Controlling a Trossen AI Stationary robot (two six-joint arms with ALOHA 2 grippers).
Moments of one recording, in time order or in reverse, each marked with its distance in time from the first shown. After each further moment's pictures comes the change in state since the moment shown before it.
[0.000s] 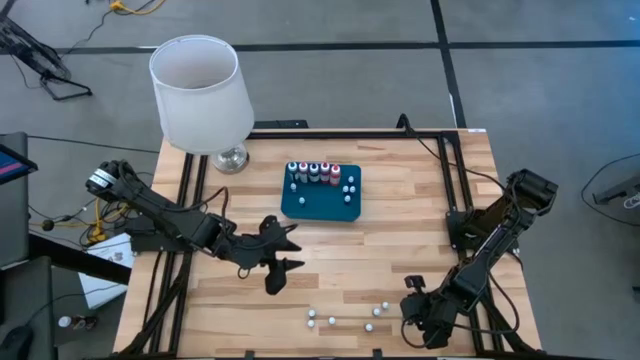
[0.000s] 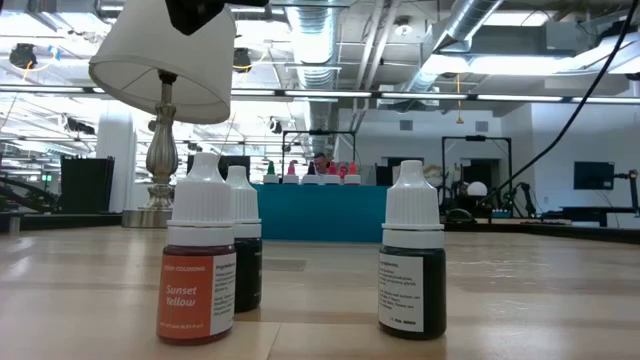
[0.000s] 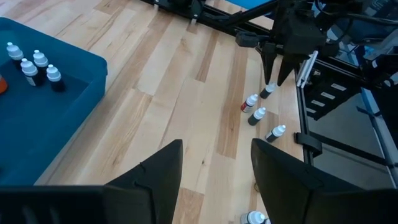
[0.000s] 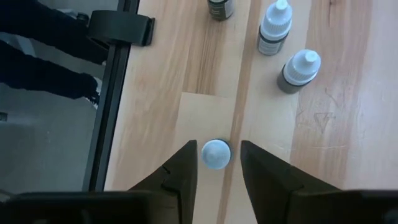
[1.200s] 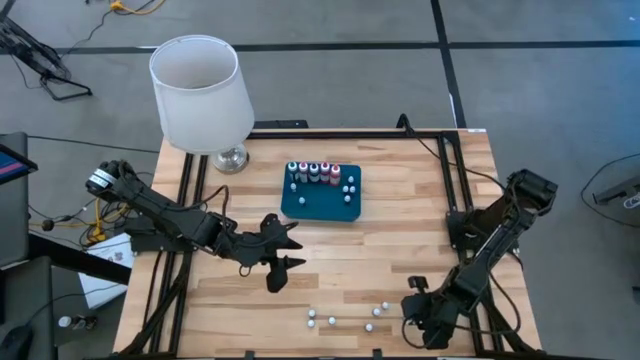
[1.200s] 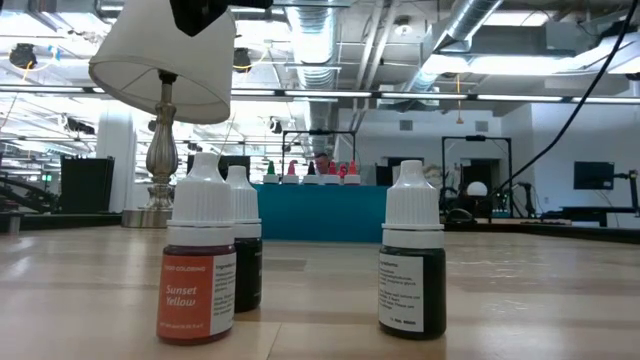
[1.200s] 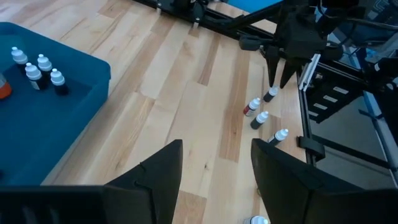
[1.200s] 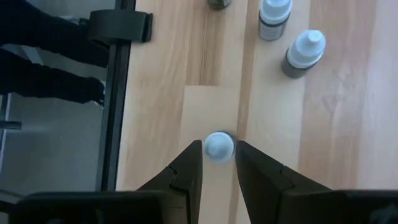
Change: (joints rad) left arm 0.013 0.000 0.000 0.009 0.000 0.011; right arm 0.008 0.000 0.000 -0.008 -0.019 0.088
